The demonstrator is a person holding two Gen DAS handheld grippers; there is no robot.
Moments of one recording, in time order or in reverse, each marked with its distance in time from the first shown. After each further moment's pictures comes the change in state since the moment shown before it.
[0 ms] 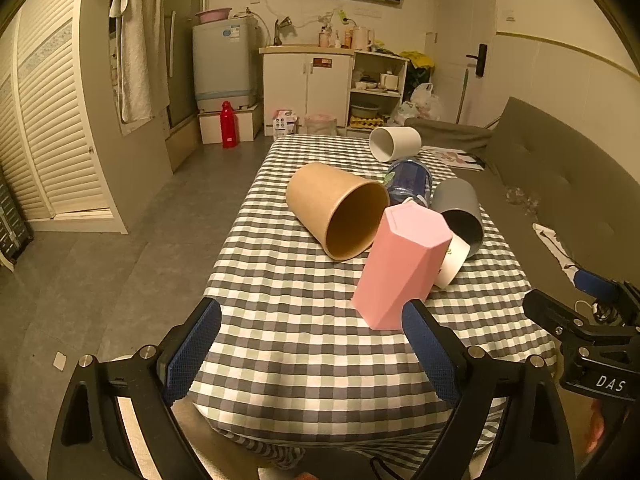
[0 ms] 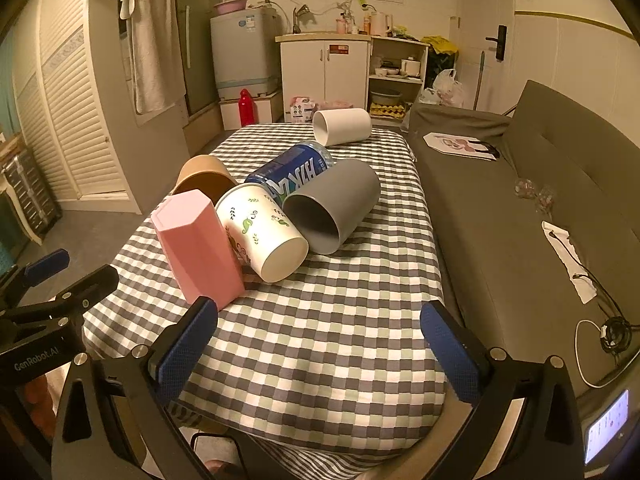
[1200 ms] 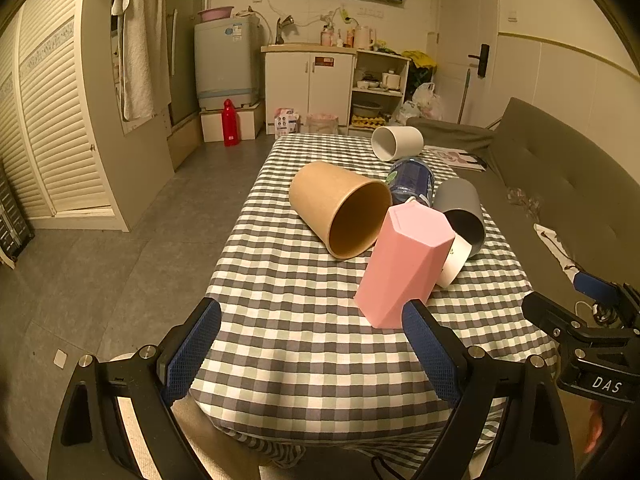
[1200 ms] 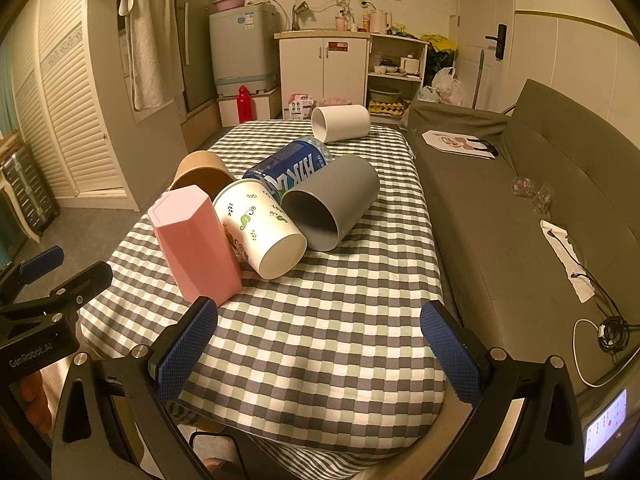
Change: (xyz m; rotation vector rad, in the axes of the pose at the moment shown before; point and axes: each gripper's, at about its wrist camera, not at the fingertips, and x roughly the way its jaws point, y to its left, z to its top) left arm -0.001 -0.001 0.000 -0.008 0.003 0.005; right arm 0.000 -0.001 -0.001 -0.004 0.005 -0.006
